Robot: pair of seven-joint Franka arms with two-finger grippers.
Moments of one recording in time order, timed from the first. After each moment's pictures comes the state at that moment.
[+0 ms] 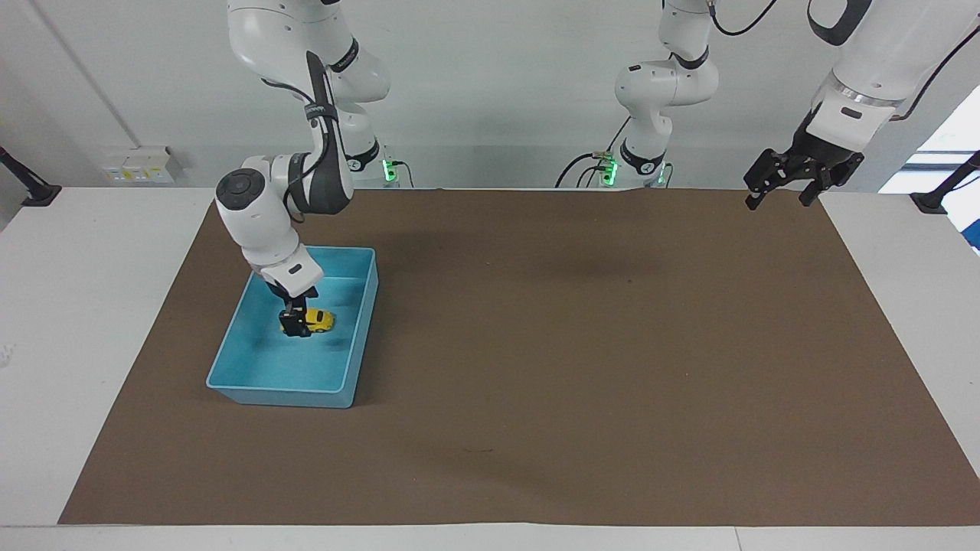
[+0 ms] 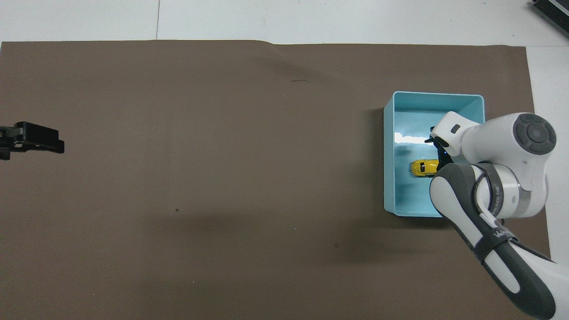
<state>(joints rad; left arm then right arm) 0.06 -0.04 -0.10 -1.58 -0.04 1.56 -0.09 0.00 0.17 0.02 -2.09 0.00 2.30 -1.60</state>
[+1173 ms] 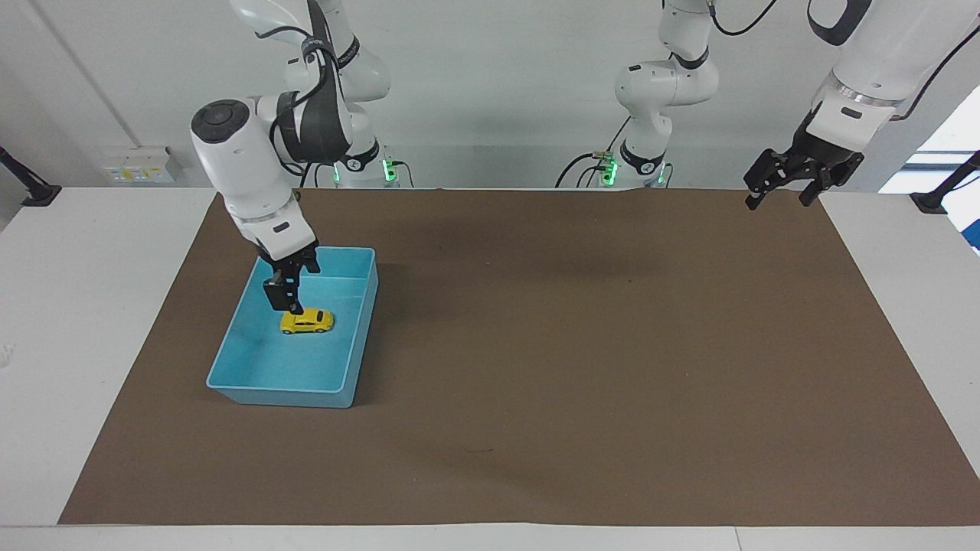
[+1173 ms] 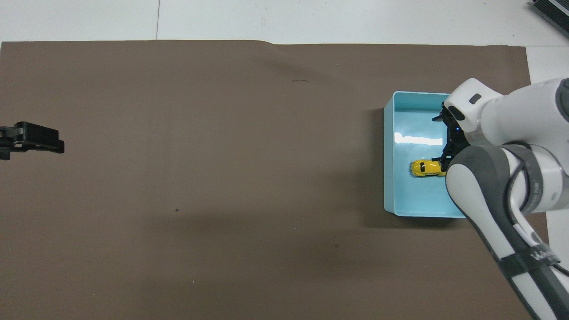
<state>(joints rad) 0.06 -0.04 -0.10 -1.58 -0.04 1.56 -0.09 0.02 0.06 0.02 -1.86 0.02 2.00 -1.41</state>
